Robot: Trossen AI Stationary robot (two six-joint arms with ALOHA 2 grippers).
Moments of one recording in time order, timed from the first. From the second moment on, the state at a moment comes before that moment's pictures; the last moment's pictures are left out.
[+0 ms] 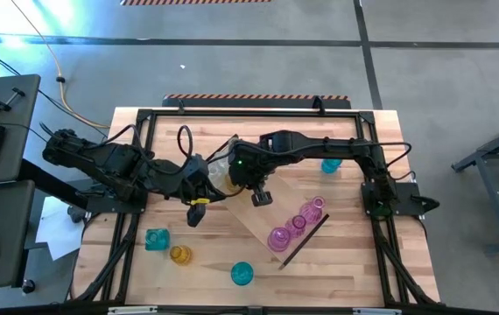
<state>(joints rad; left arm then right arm) -0.36 1.31 1.52 -0.77 -0.28 -0.67 0.01 2.07 2.18 -1.20 -0.13 -0.28</state>
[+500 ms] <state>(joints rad) -0.44 1.33 1.52 -0.86 -0.28 -0.73 0.05 2.07 2.18 -1.36 -0.14 -0.22</state>
